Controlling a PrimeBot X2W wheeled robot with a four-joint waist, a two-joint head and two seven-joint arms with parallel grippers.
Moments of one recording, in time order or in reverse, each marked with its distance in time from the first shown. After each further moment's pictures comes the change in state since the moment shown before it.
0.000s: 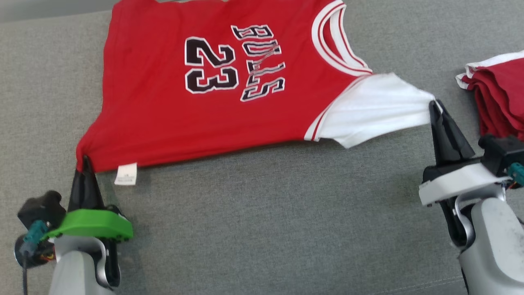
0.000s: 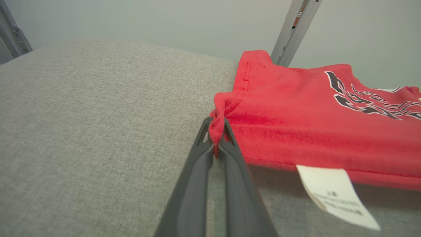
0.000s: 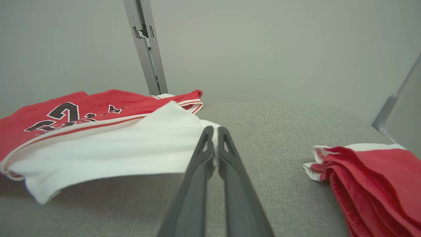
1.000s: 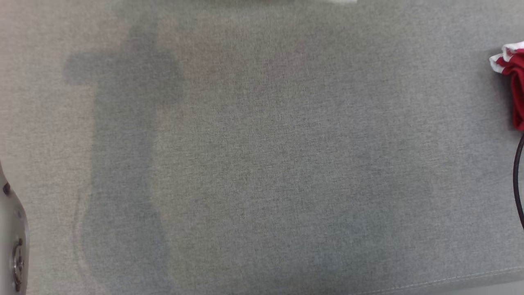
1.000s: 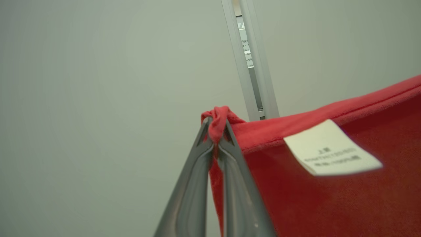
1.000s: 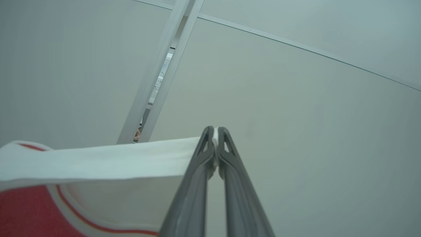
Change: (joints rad) left arm -0.999 0.249 -0.309 0.015 0.091 0.029 0.013; right arm -1.145 -0.114 0.072 0.160 -0.173 -0.002 0.000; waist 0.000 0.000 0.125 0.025
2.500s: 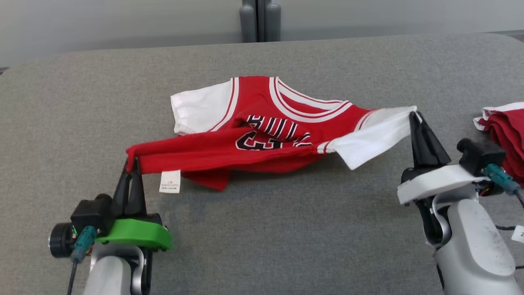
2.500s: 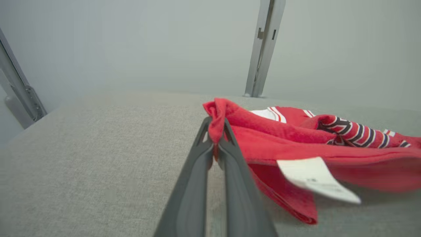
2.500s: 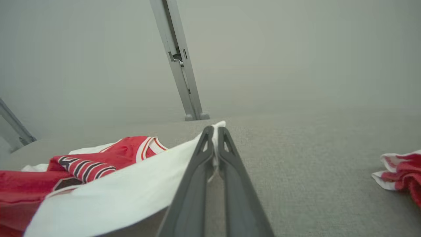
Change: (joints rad) left arm 1.125 -0.246 0.061 -0.182 -0.049 0.030 -0.015; right arm 1.136 0.219 -0.087 -0.042 0.191 0.000 -0.002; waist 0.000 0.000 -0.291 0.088
